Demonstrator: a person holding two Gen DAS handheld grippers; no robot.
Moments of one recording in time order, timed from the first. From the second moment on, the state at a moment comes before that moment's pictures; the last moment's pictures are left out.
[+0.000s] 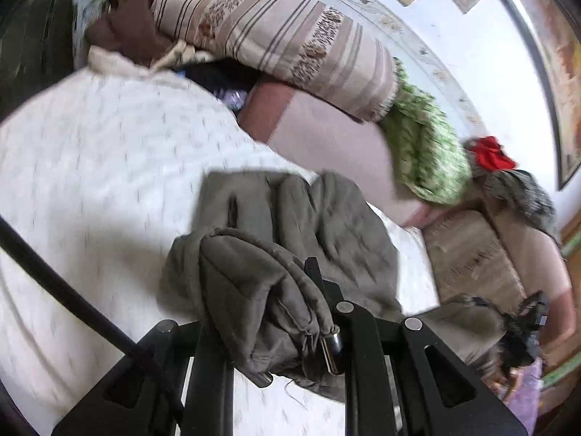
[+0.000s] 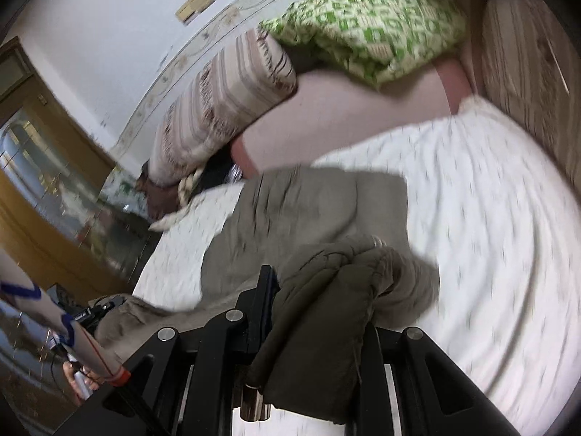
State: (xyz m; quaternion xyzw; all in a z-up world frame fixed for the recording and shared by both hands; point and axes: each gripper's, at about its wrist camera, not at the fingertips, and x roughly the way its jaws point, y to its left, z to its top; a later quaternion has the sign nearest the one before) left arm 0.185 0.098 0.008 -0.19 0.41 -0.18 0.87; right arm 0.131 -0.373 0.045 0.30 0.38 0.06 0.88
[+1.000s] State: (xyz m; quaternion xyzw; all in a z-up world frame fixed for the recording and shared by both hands) left arm 0.442 0.035 -0.081 -0.19 0.49 -0.15 0.84; right arm 0.330 -0.435 -0.073 0.40 0.38 -0.03 0.83
